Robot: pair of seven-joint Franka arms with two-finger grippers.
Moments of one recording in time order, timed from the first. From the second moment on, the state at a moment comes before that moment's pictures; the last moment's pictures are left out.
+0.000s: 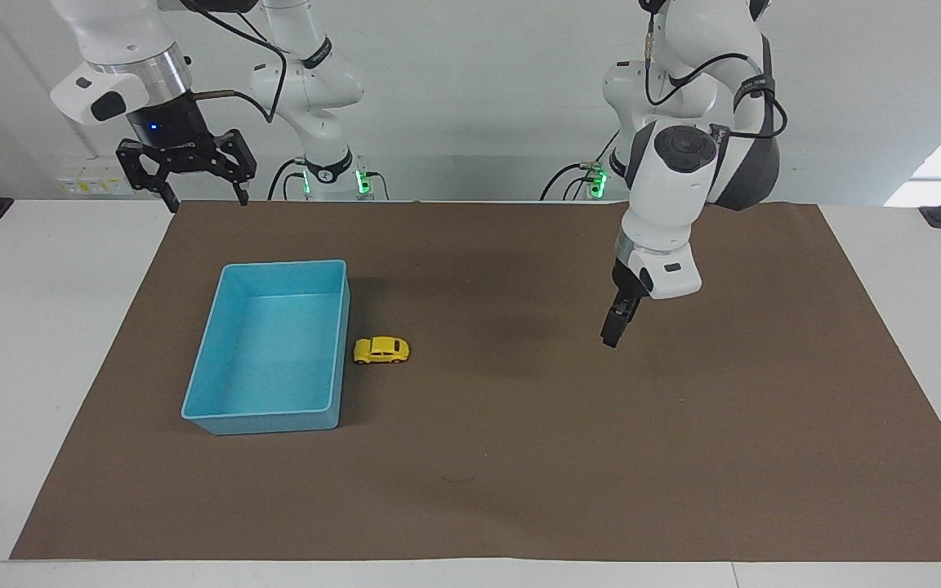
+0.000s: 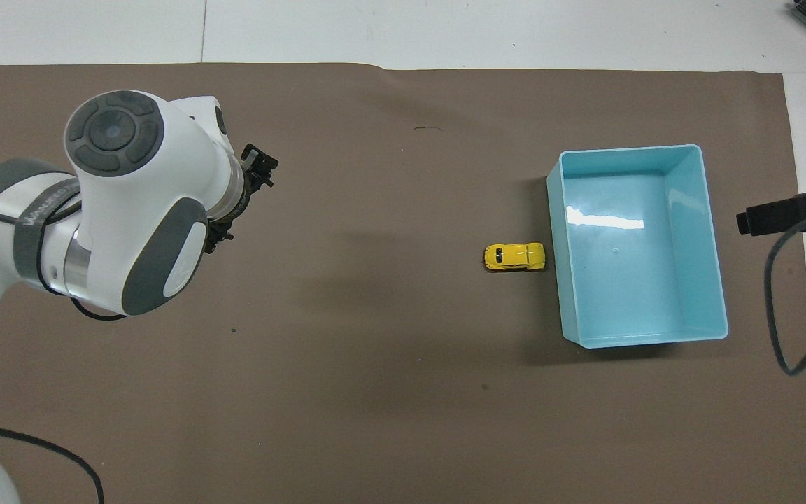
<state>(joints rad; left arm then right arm) -0.31 0.19 -0.07 -1.70 0.06 1.98 -1.23 0.12 -0.03 -0.11 -1.51 0.01 1.57 -0.13</state>
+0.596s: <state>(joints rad) -0.23 0.13 -0.07 -1.71 0.06 1.87 -0.73 0.15 -0.03 -0.11 -1.51 0.01 1.56 -0.47</state>
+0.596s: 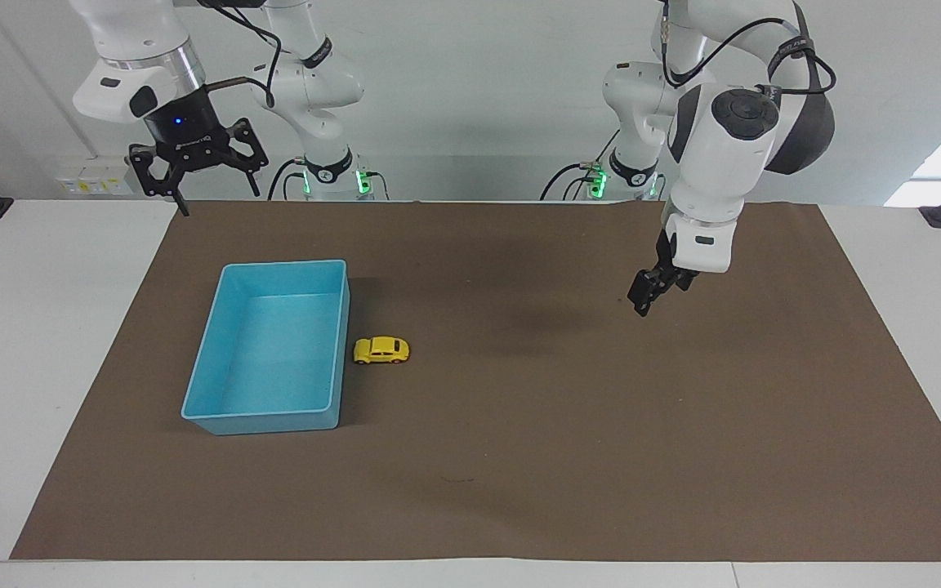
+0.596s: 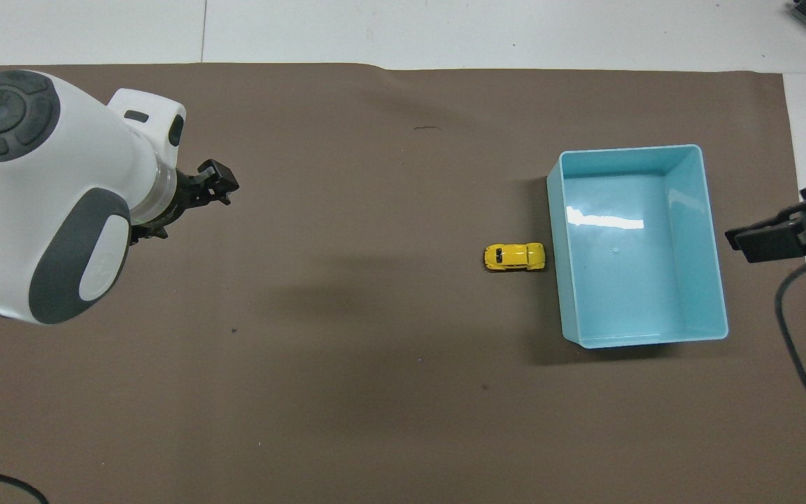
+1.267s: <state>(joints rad) -0.12 0.07 -0.07 -1.71 0.06 1.79 -0.24 0.17 -0.04 -0.08 -1.51 0.00 1.55 -0.86</state>
